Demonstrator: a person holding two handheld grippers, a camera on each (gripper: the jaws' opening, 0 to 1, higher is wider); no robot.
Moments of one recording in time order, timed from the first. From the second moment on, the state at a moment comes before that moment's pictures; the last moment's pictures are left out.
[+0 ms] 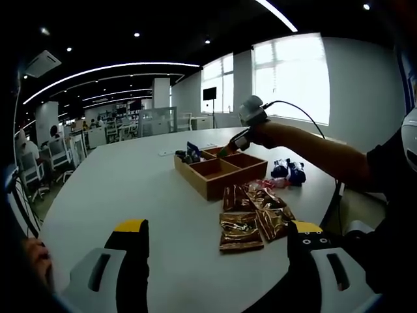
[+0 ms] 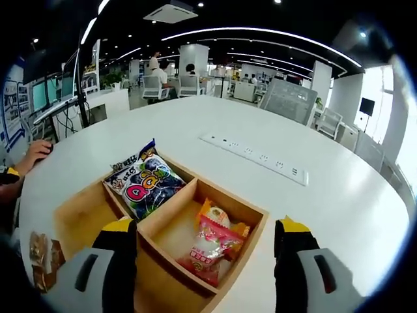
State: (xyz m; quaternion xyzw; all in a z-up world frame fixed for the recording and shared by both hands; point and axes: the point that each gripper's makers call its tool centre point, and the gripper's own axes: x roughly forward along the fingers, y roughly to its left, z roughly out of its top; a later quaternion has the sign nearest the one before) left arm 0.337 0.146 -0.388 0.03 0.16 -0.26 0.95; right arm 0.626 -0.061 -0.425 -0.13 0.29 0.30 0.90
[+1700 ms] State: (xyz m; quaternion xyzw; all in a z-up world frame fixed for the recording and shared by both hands) left arm 0.334 0.147 -0.382 0.04 0.16 -0.26 0.95; right arm 0.607 -0.077 -0.410 -0.15 0.27 0.29 0.90
